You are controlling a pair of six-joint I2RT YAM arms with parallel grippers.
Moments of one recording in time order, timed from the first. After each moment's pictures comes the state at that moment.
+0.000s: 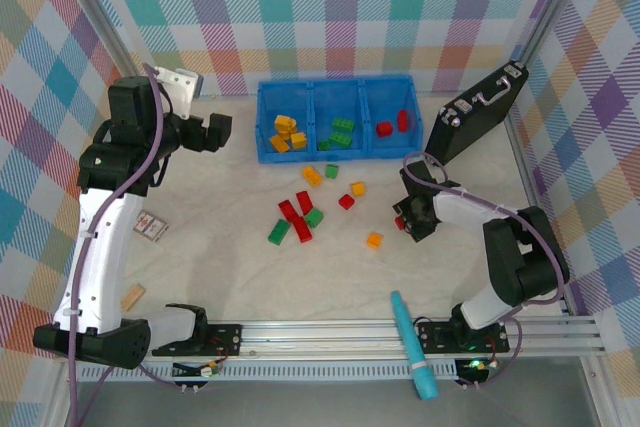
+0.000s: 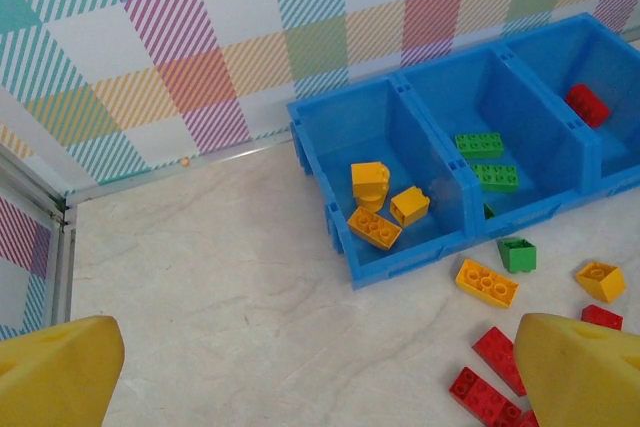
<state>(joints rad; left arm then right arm) -0.13 1.22 1.65 -0.92 0.06 0.15 0.35 1.56 0.82 -0.54 0.05 1.36</state>
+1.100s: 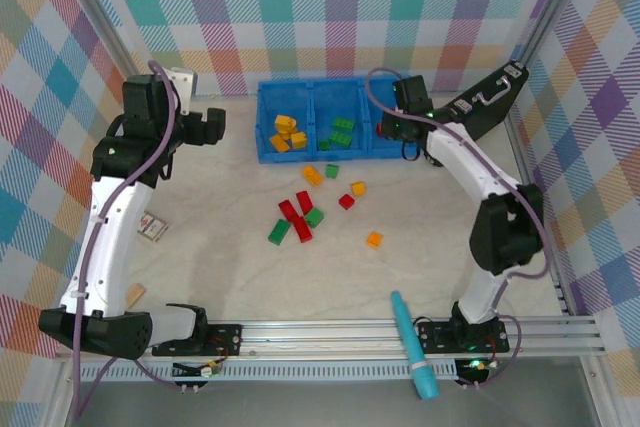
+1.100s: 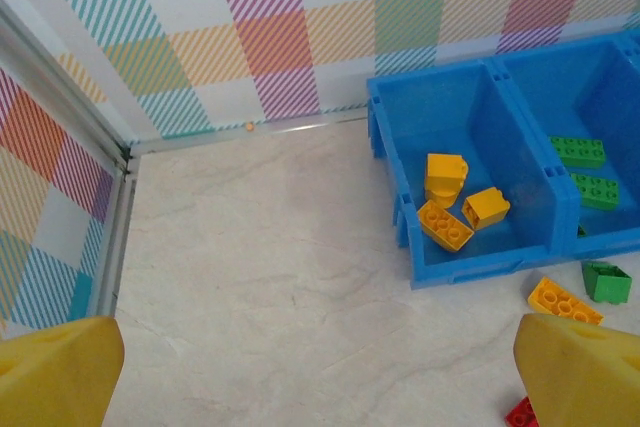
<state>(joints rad) -0.13 1.27 1.61 -0.87 -0.12 0.06 0.35 1.81 1.61 -0.62 0.13 0.30</state>
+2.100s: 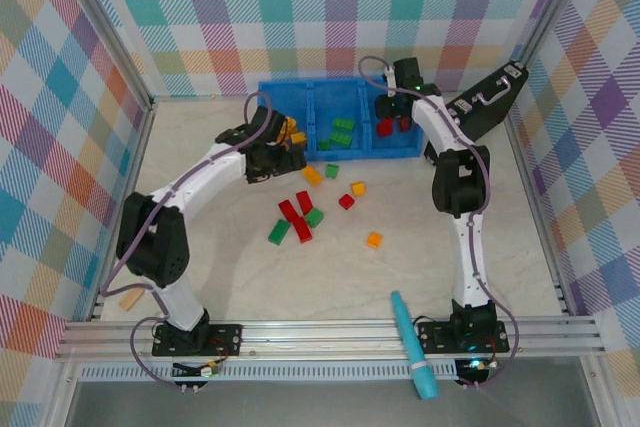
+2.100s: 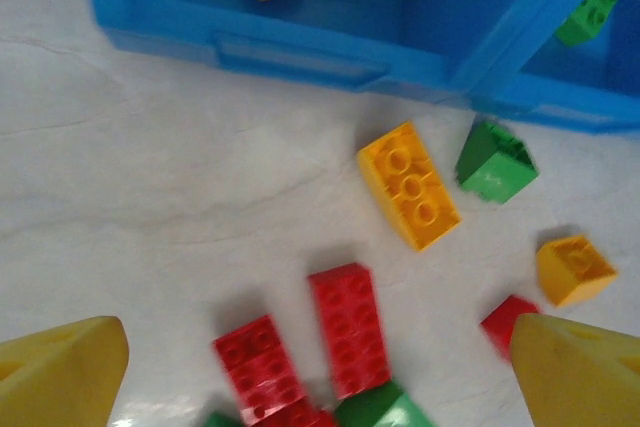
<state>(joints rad) -0.45 1.76 1.45 -0.74 -0.03 -0.67 0.22 2.46 2.30 -0.71 -0.04 0.02</state>
